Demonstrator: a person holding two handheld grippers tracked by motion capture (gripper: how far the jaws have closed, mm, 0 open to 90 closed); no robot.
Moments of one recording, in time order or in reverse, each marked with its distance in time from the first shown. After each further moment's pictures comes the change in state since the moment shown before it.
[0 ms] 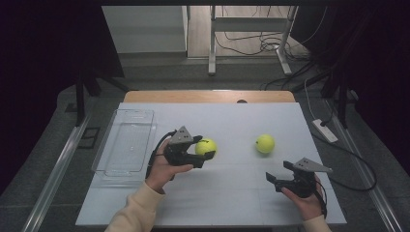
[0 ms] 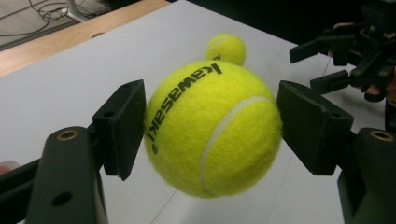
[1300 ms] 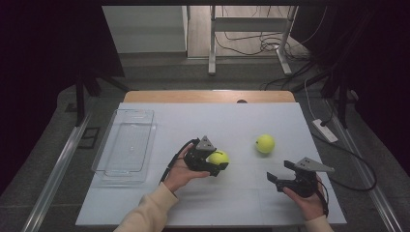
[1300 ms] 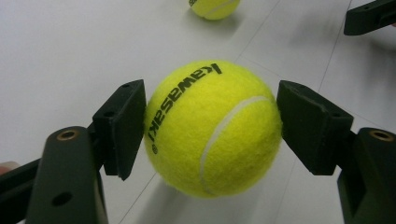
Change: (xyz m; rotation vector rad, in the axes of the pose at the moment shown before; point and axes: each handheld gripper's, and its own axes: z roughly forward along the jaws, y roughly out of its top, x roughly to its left) left arm -0.015 -0.018 0.067 0.196 -0.043 0.036; right arm -0.003 0.001 -0.002 -0.011 0.018 0.003
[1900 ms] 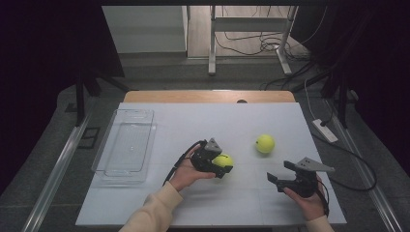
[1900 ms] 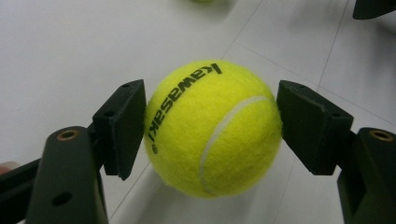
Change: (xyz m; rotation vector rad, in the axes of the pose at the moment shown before) left arm -0.005 0.004 0.021 0.071 -0.028 -0.004; right arm -0.003 -0.002 0.000 0.003 0.018 0.002
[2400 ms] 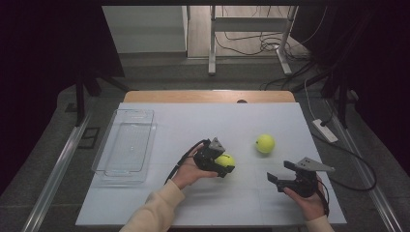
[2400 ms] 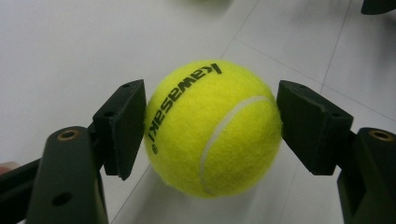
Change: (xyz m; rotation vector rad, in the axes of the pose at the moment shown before) left arm -0.001 0.007 0.008 0.040 -0.004 0.016; right arm 0.000 0.000 0.000 0.002 0.002 0.000
